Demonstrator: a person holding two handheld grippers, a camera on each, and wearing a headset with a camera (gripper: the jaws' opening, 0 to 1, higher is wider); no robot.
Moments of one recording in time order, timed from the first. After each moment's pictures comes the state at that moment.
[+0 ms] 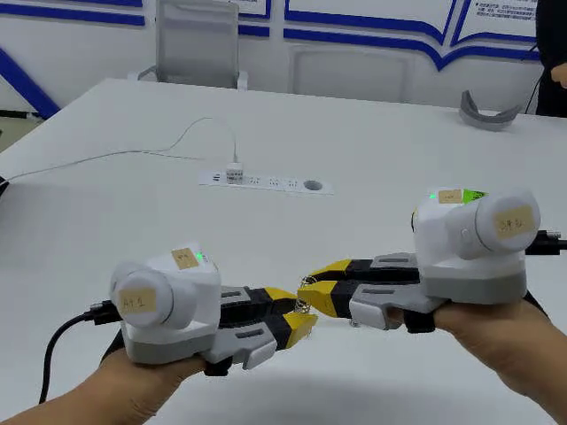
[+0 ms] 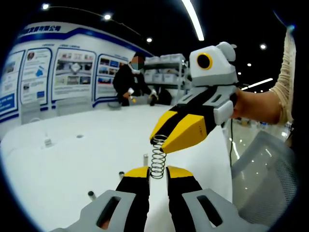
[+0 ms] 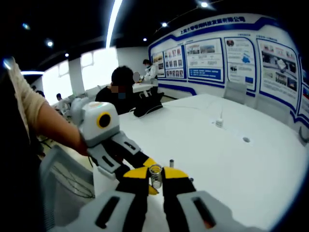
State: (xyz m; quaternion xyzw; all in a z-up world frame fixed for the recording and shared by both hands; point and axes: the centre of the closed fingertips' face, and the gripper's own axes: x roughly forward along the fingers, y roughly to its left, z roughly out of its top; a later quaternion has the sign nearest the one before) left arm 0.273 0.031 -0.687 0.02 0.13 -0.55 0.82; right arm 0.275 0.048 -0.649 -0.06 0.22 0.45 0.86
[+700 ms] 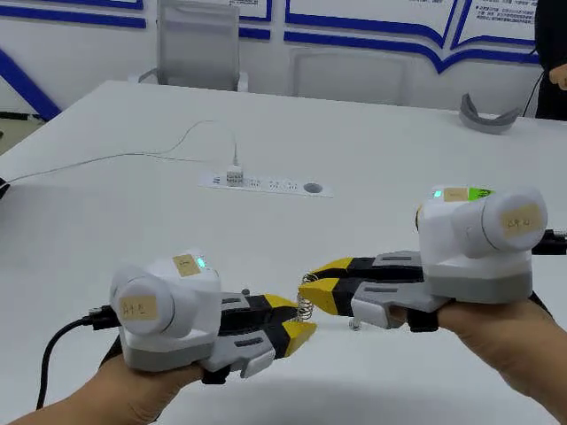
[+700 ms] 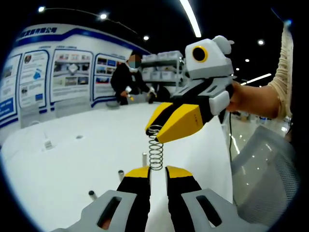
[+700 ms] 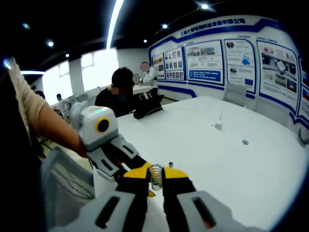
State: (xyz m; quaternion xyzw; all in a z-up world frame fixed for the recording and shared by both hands) left arm 0.269 0.032 -0.688 0.04 0.12 -0.55 0.82; right arm 0.275 0.046 -0.641 -0.07 0.21 0.45 0.86
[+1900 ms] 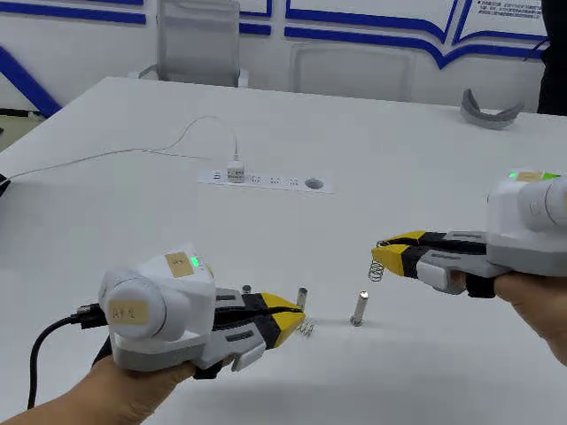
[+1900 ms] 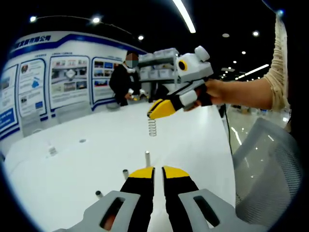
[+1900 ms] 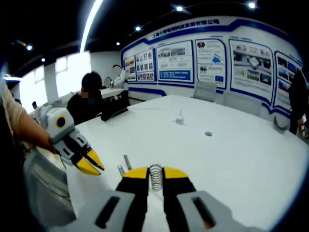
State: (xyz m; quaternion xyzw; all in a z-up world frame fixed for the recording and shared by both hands) left arm 0.266 0.041 -0.687 0.07 0.12 -0.55 0.82; right arm 0.321 -0.042 -0.650 -0.06 0.21 0.34 0.92
